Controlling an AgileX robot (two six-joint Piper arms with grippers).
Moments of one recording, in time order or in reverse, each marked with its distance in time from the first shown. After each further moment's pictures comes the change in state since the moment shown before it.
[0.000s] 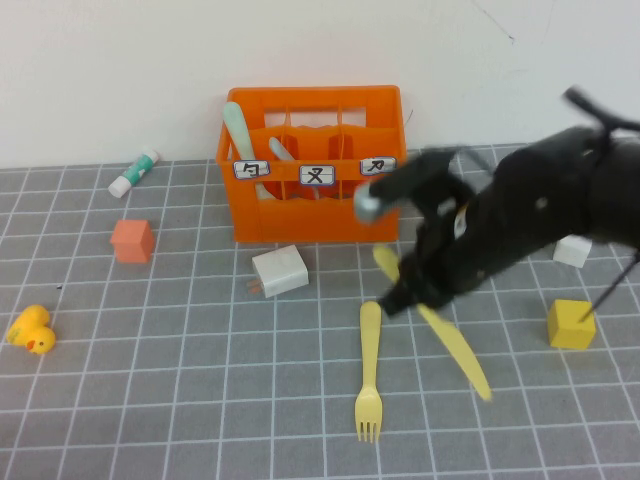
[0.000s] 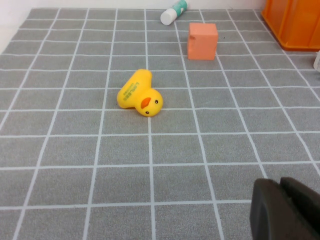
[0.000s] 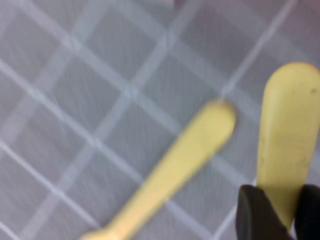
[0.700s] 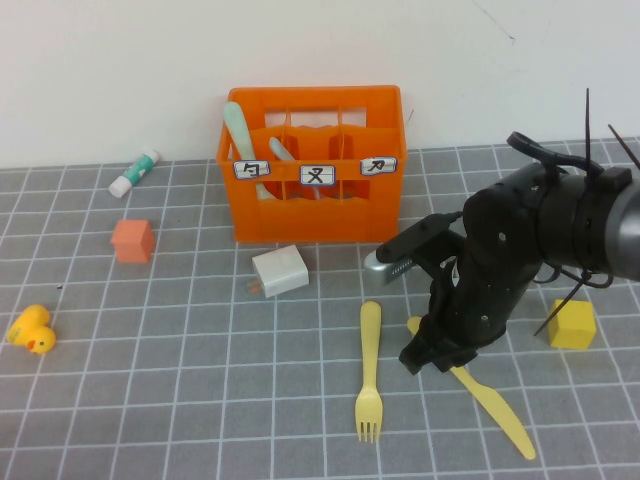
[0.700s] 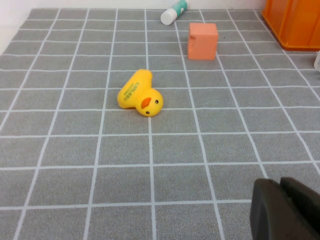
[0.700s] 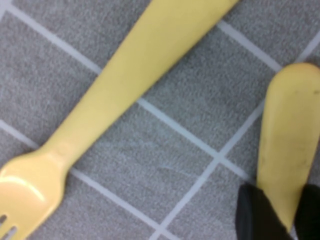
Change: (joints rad) right arm 0.000 0.120 0.002 -0.079 0.166 0.072; left arm 0.000 0.000 0.000 0.000 0.000 0.002
